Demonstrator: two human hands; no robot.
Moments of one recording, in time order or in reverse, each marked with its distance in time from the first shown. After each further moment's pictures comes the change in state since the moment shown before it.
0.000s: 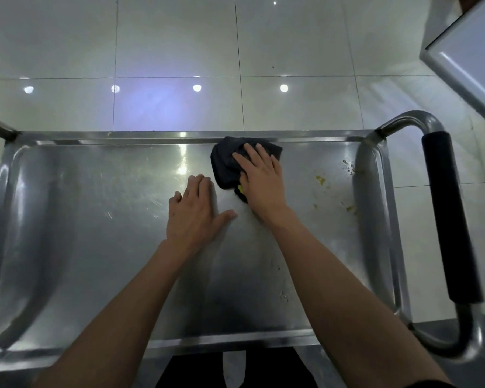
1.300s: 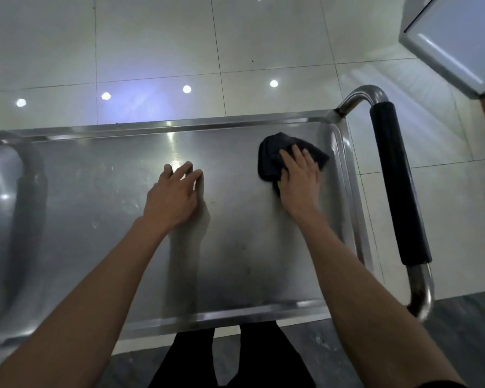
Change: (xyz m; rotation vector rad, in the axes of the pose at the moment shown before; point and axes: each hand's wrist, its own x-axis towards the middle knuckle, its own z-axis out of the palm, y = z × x) left_hand 0.008 0.038 -0.014 0.066 -0.097 0.109; right_hand -0.084 0.121 -0.057 0.098 0.073 0.366
